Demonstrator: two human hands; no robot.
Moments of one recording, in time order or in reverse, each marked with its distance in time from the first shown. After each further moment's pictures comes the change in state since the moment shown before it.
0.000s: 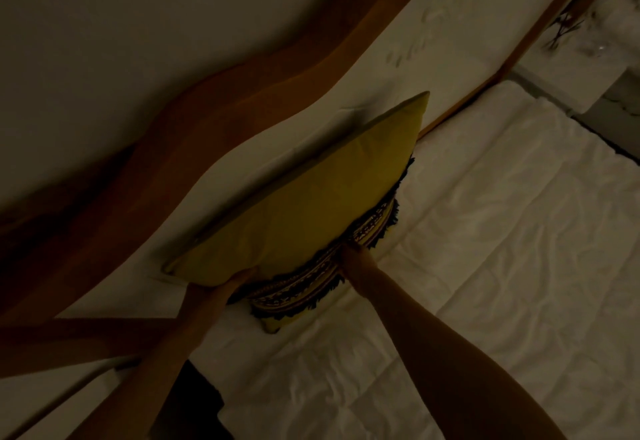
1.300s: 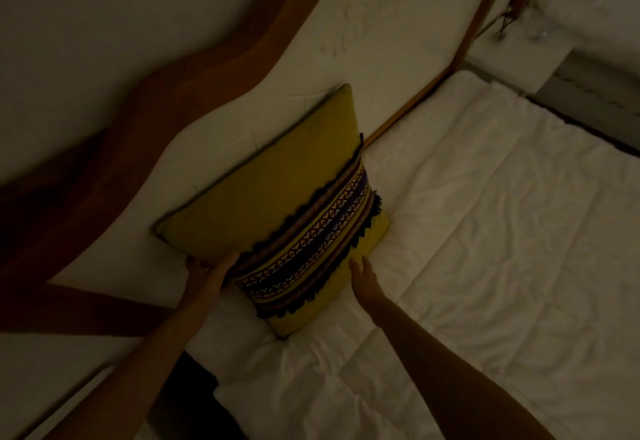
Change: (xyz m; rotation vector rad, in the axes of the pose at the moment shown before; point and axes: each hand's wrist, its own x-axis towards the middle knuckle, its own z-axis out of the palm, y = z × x) left_hand -0.010 -0.035 0.025 -0.035 0.097 0.041; right_hand -0.055 0.100 -0.082 -0.299 0.124 -0.212
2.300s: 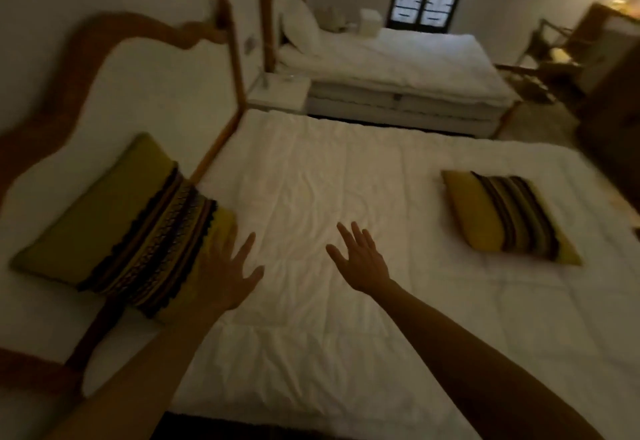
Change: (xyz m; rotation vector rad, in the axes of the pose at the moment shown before) left_hand -0.317 -0.021 0.120 1.352 -0.440 1.103; right_hand -0.394 0.141 -0.207 -0.527 0.599 -0.171
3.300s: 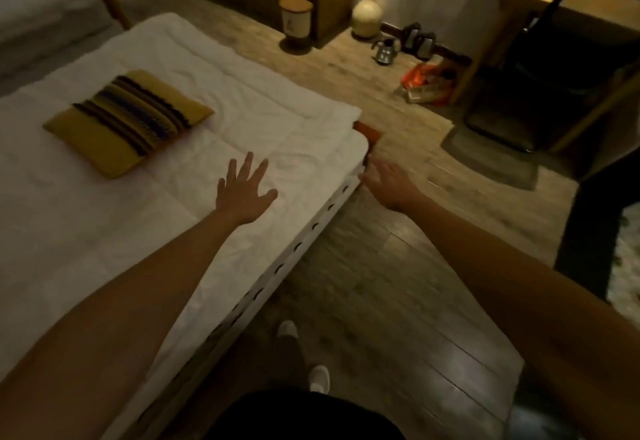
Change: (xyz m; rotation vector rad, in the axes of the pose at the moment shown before) left_hand -0.294 0.764 0.189 0.128 -0.445 1.000; right_hand -0.637 0.604 -0.183 0.276 0.404 0.992
